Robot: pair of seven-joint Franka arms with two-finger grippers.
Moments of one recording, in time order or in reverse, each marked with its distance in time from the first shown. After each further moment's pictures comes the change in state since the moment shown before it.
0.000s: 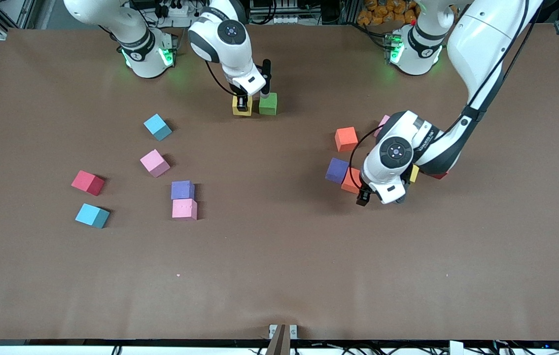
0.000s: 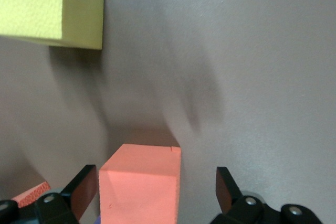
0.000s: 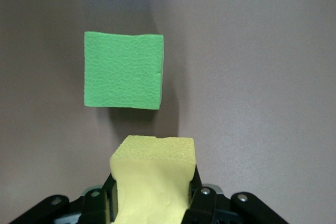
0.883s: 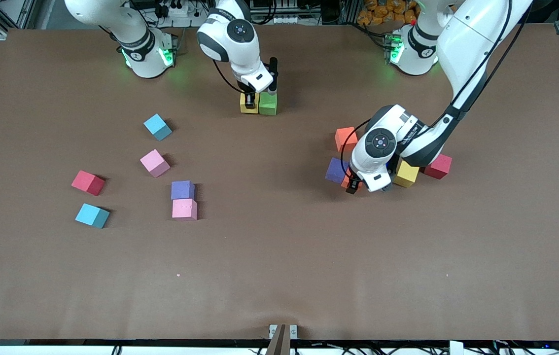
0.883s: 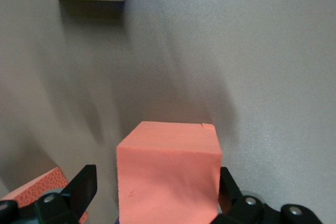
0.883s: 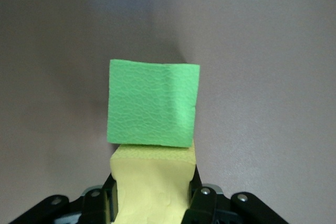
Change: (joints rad) left arm -0.029 0.003 -0.007 -0.091 0.000 0.070 -0.035; right arm 0.070 0.065 0.001 0.008 0.000 0.076 0.049
